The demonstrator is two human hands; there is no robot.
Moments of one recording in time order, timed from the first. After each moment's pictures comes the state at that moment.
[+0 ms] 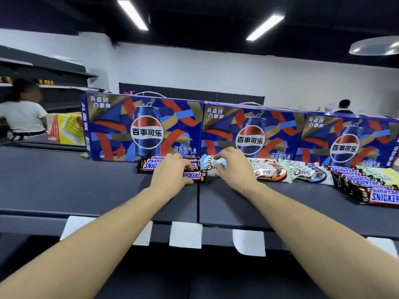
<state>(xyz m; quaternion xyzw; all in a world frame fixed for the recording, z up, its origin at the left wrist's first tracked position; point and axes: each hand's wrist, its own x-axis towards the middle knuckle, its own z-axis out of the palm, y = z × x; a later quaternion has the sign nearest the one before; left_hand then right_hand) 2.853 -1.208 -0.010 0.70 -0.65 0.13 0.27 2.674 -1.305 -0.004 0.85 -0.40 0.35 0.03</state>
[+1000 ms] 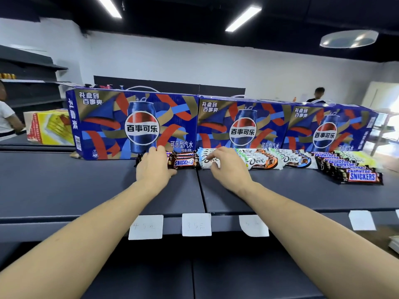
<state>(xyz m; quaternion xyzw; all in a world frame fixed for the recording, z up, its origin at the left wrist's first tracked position) 2.892 -1.201 -0.011 0.76 -0.57 0.10 0.28 2.688 -1.264 -0.013 0.84 -0.42 0.35 0.01</state>
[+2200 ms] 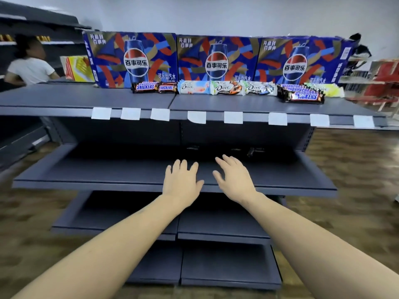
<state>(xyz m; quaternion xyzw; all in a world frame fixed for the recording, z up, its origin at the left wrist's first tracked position) 2.625 -0.951 -0.160 0.76 -0.64 0.09 0.07 2.471 -1.041 -0.177 0.86 -0.46 0.23 -0.06</state>
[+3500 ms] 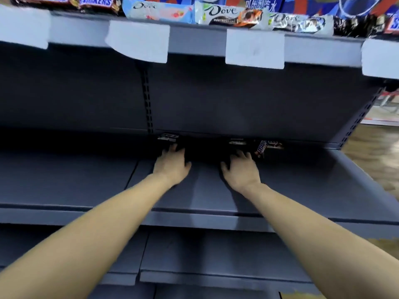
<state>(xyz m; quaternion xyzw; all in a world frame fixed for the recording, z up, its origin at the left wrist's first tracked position) 2.688 -1.262 -0.327 0.78 -0.61 -0.03 0.11 2.496 -1.327 -0.342 0.82 -0.55 0.14 0.02</state>
